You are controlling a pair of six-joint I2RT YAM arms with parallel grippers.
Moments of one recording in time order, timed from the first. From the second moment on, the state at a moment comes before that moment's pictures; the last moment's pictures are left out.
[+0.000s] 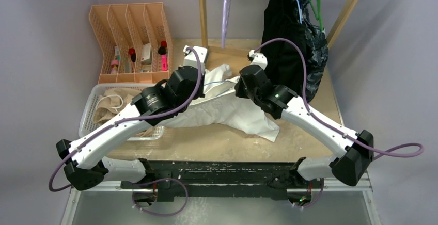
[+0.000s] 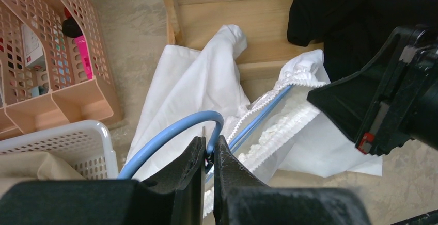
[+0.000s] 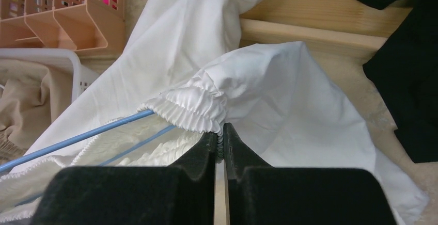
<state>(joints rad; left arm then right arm) -0.96 1.25 1.45 -0.68 -0.63 -0.31 0.77 1.34 1.23 -0.50 0.41 0.69</state>
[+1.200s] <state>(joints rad) -0.96 1.15 1.44 -0.73 -0.51 -0.23 0.58 1.32 1.13 -0.52 0.27 0.56</state>
